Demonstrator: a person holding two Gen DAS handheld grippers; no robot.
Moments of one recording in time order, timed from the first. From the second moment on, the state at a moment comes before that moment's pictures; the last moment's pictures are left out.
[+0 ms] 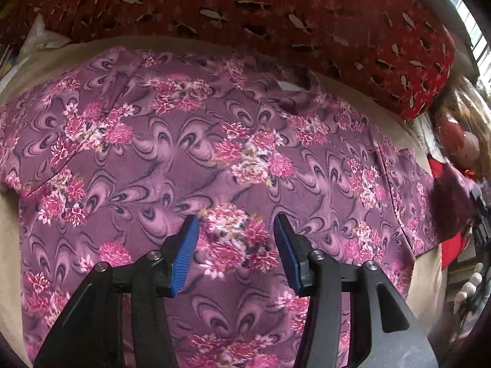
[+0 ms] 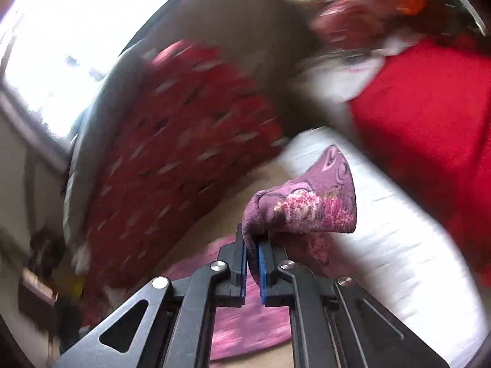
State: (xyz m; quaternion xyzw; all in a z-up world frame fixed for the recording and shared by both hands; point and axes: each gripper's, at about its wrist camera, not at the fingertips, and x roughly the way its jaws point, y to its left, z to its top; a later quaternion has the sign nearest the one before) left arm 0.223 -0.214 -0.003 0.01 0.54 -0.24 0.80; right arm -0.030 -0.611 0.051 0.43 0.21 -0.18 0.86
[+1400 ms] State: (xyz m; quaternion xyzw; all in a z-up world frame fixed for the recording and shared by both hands) left arm 0.217 -0.254 0.003 0.06 0.48 -0.26 0.83; right arm 0.018 -0.434 -0.017 0.36 0.39 -0.10 0.84
